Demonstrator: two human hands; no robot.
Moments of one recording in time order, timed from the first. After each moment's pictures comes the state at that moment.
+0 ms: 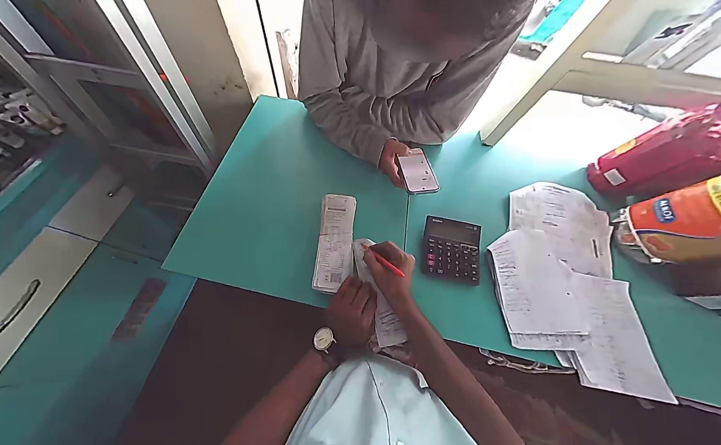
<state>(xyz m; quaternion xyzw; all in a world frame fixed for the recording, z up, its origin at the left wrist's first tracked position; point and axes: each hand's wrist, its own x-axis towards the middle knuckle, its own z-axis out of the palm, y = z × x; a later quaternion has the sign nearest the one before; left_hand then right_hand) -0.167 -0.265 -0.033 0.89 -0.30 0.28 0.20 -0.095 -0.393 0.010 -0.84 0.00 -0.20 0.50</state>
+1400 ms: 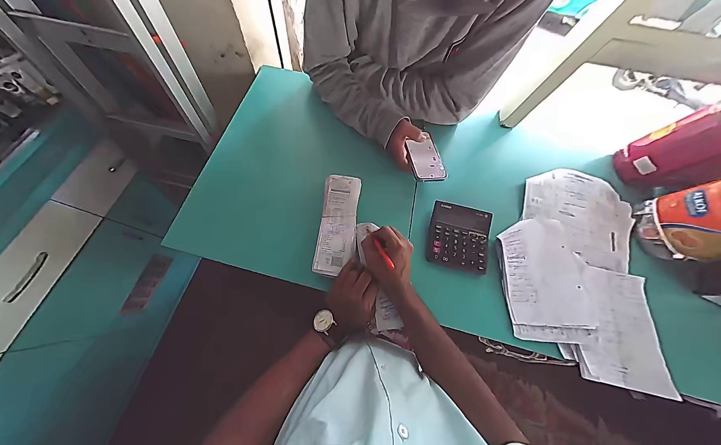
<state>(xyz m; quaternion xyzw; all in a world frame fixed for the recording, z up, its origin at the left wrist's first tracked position) -0.165 -0.268 -0.031 0.88 -0.29 0.31 0.20 -0.099 -0.389 0.007 -0.89 -0.06 -0.22 0.40</state>
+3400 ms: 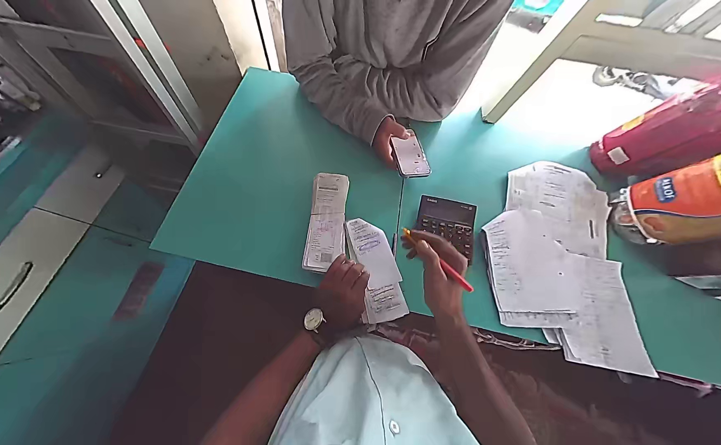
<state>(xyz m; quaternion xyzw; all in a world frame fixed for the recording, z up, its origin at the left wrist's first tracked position) -0.169 -0.268 -0.033 0.88 -0.27 0.28 0.27 -0.151 -0.466 0.050 -0.71 -0.05 -0.18 0.68</state>
